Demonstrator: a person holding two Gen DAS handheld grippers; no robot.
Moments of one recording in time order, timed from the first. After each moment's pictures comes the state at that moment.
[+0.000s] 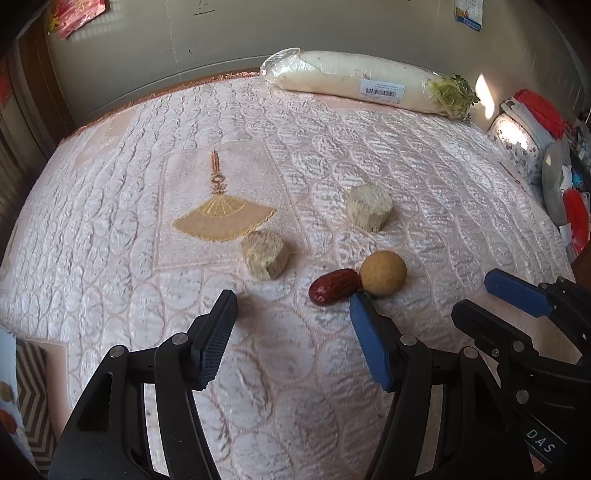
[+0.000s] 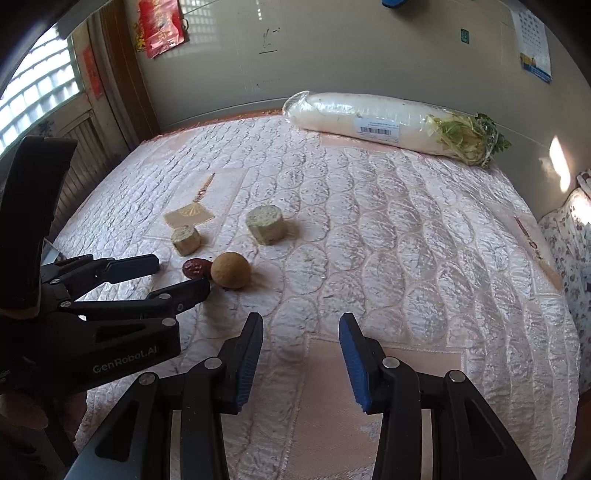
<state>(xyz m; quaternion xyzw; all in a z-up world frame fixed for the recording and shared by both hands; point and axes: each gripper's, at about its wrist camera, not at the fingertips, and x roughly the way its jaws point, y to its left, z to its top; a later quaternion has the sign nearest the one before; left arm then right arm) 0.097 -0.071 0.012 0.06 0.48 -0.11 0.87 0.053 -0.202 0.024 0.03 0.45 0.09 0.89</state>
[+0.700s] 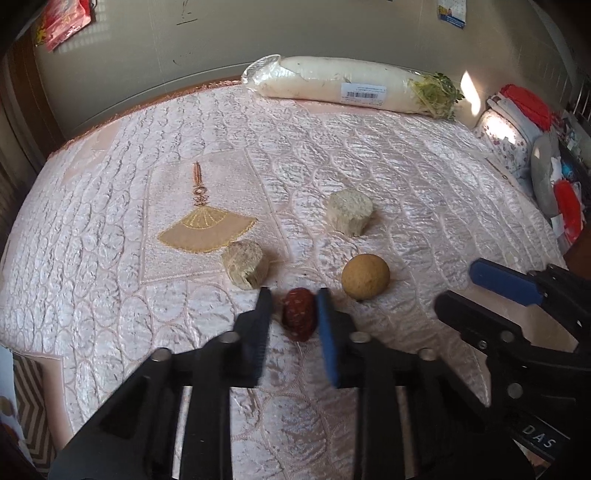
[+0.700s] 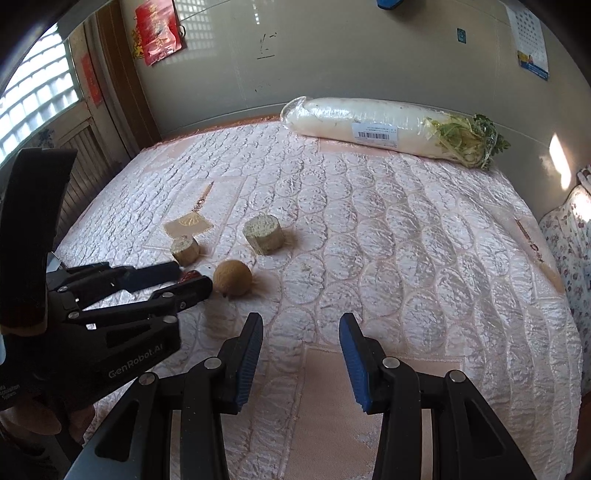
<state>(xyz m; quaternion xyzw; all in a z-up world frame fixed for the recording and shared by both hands) 0.095 -0.076 0.014 0.07 0.47 -0.14 0.87 0.054 -0.201 0.028 0.04 0.44 0.10 0.89</state>
